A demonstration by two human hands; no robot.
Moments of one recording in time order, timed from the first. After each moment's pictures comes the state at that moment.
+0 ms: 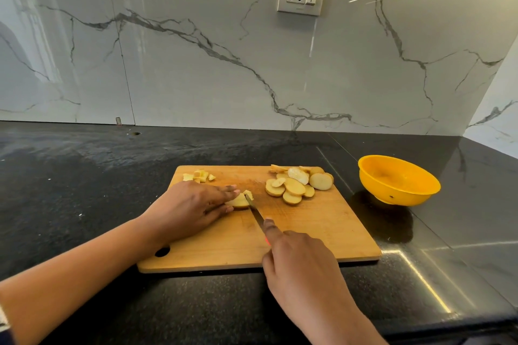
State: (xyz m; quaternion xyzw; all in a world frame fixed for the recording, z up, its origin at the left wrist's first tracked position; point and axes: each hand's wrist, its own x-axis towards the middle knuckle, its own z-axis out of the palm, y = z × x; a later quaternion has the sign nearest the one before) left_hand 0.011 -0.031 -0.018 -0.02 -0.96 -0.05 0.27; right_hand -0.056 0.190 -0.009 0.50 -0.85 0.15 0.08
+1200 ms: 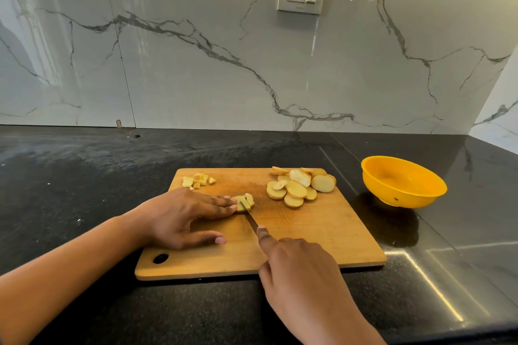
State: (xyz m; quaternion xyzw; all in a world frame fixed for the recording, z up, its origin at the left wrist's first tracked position) left_hand 0.018 -0.050 -0.009 -0.11 -0.99 -0.06 0.10; right_hand -0.053 0.192 -0.001 0.53 -0.84 0.12 0.05
